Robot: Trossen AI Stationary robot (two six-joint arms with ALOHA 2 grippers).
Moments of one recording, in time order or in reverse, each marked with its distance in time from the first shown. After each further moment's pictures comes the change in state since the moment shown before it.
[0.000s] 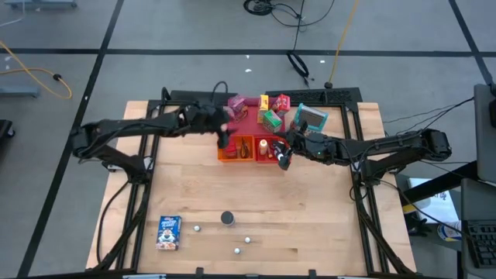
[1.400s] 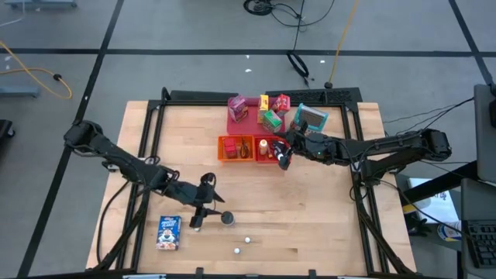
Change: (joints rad) left arm -0.832 -0.101 -0.245 0.099 -0.128 -0.417; right arm 0.000 0.000 0.000 0.001 0.000 0.027
